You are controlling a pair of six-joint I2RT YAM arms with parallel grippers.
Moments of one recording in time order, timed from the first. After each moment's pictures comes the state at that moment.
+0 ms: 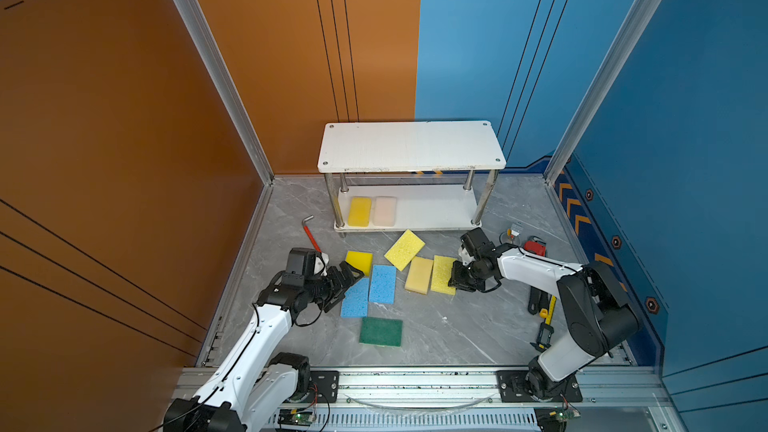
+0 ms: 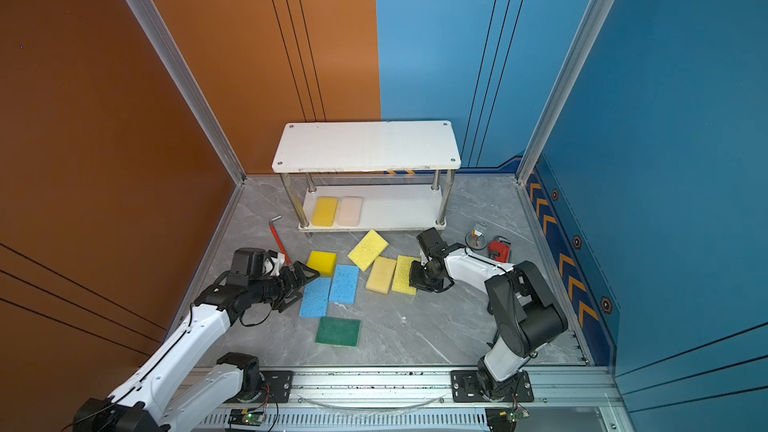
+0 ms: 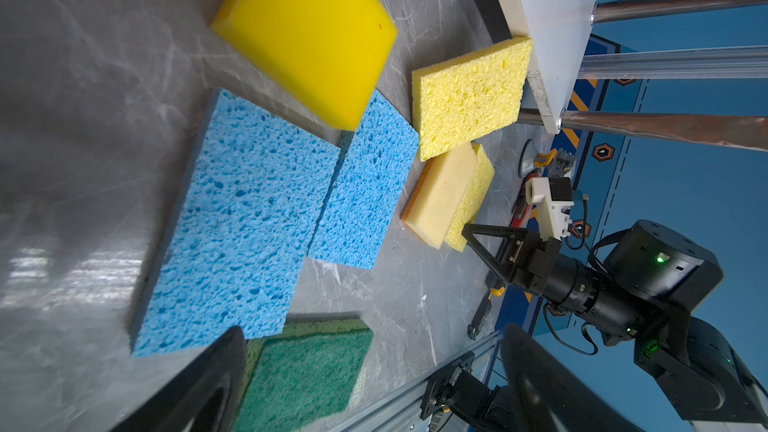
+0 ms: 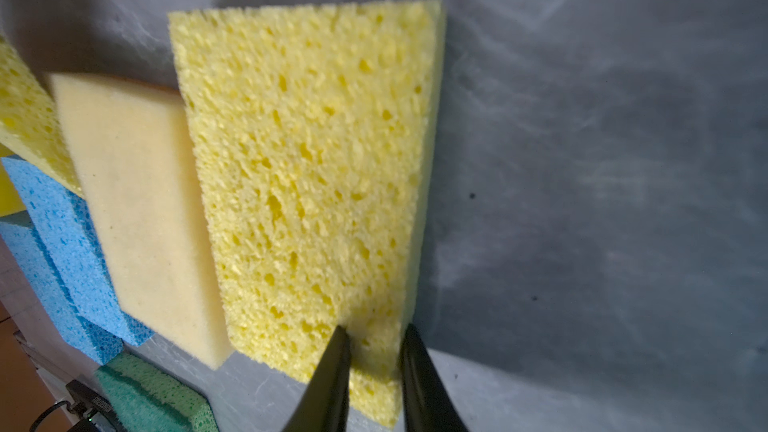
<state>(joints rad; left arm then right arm) -0.15 0.92 0.56 -0.55 0.53 -0.89 0.45 1.63 0.87 -0.50 -0.30 0.65</state>
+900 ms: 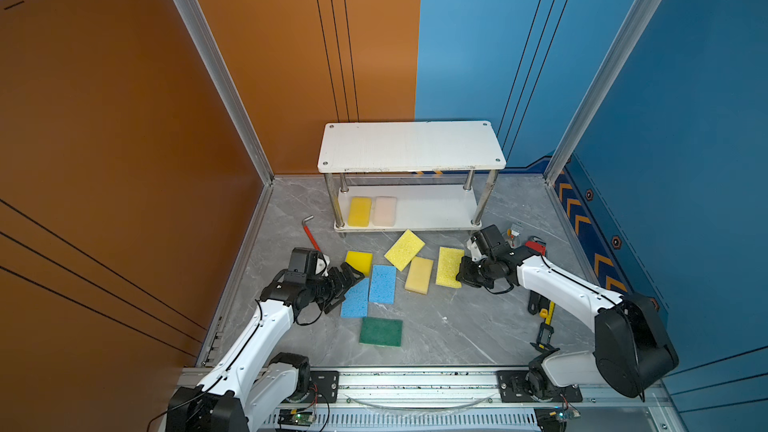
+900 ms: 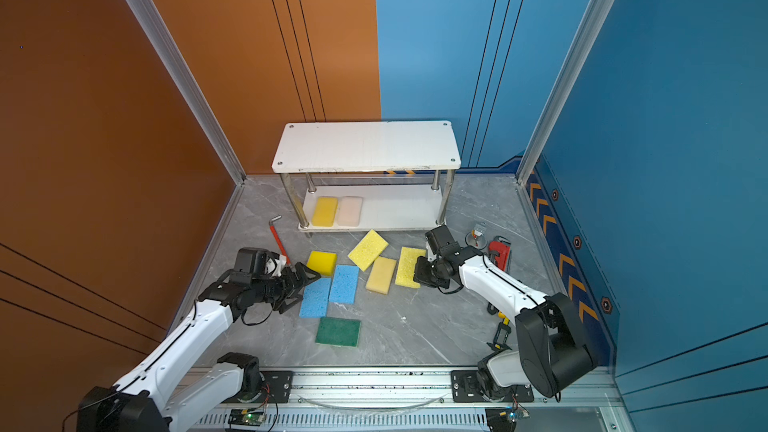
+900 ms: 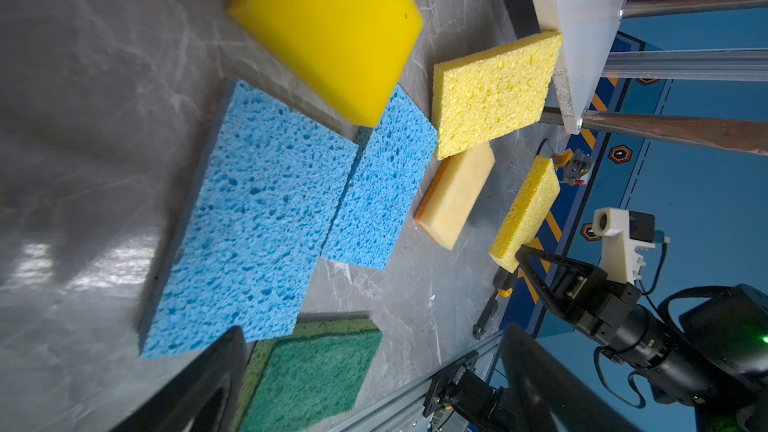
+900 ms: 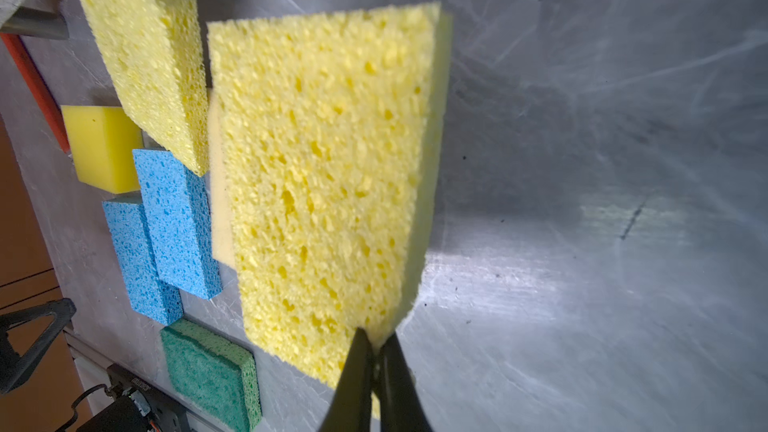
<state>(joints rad) -0.15 0.96 0.56 -0.55 0.53 -0.89 0.43 1.39 0.85 -0.58 -0.27 0.65</state>
